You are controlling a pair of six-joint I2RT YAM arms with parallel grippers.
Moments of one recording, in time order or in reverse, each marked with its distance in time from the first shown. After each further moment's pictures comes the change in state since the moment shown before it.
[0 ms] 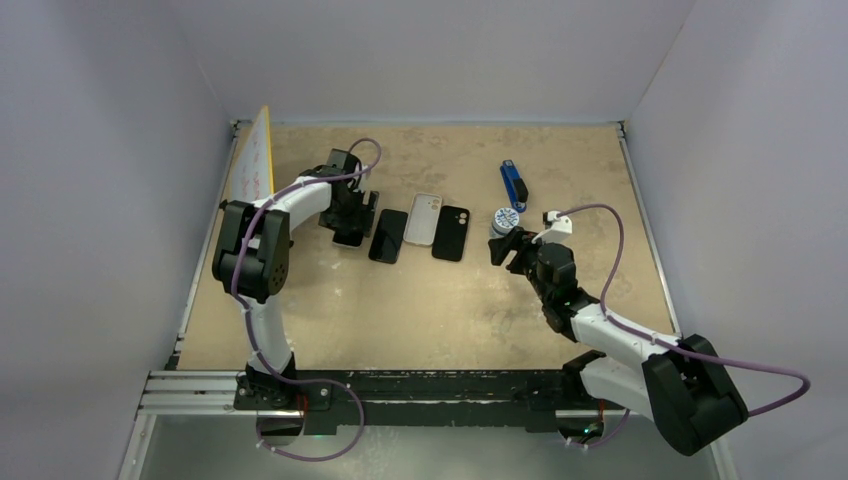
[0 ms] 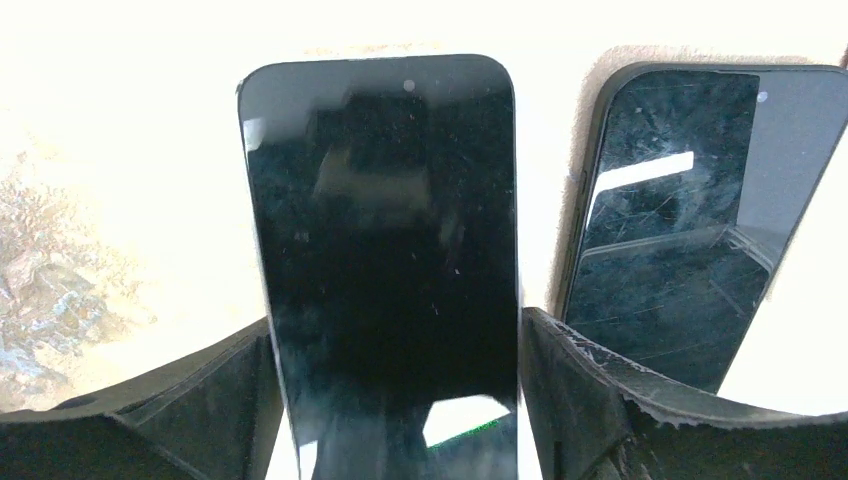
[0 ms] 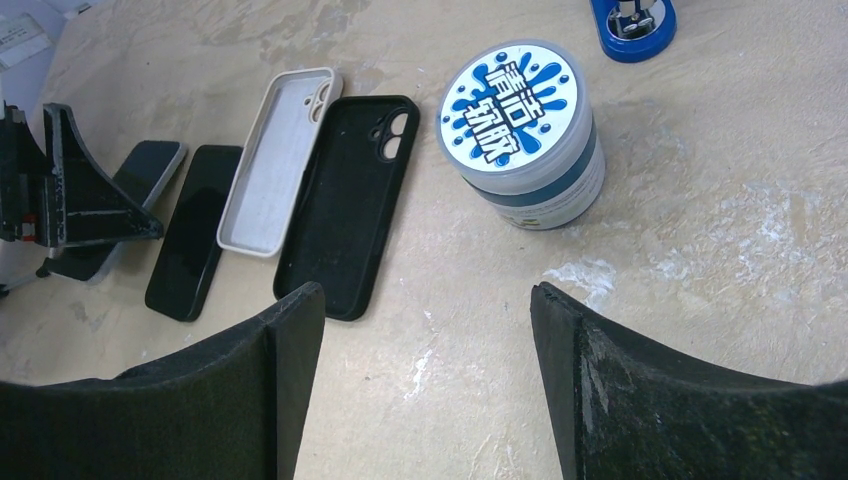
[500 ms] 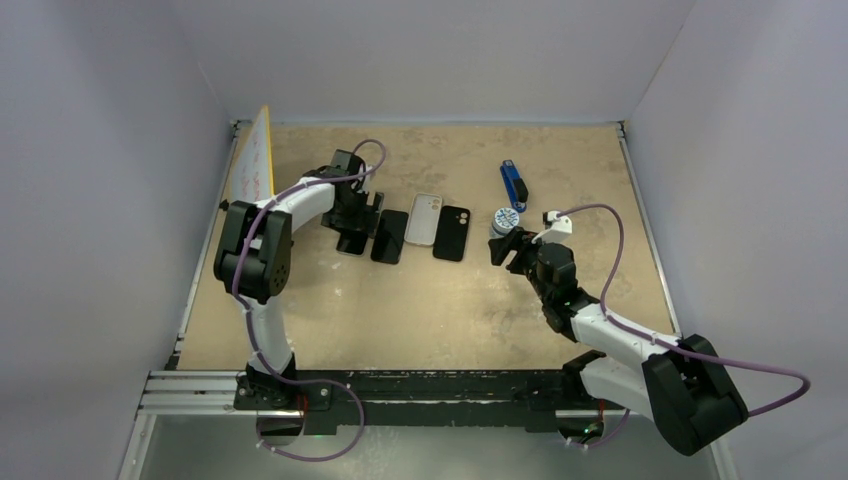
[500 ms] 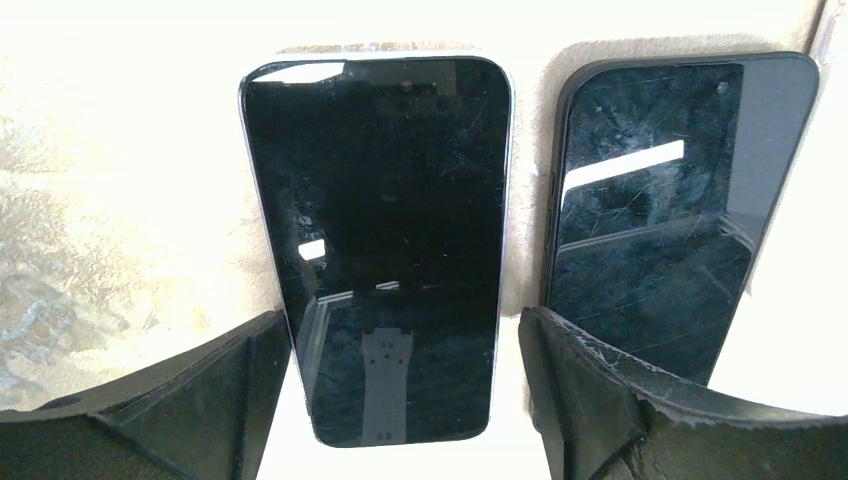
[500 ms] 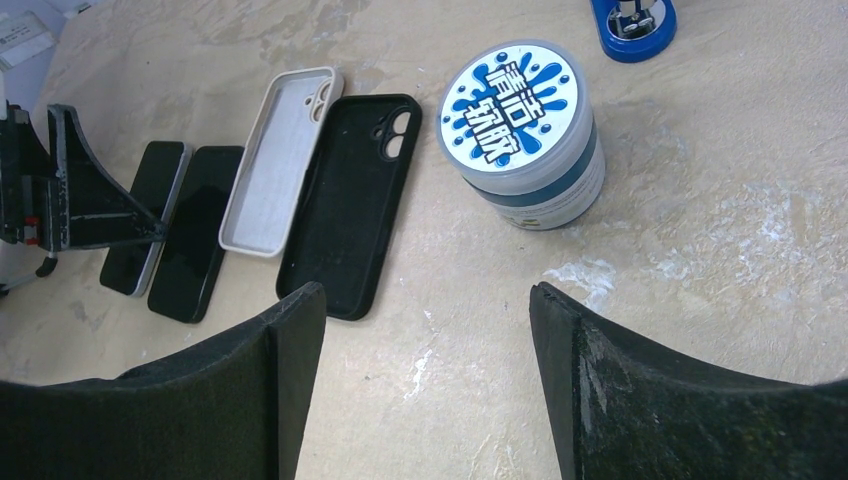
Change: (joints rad) left arm -0.023 0.000 0.000 0.001 0.008 0.001; right arm 0.000 0.000 0.000 0.000 0.000 -0.001
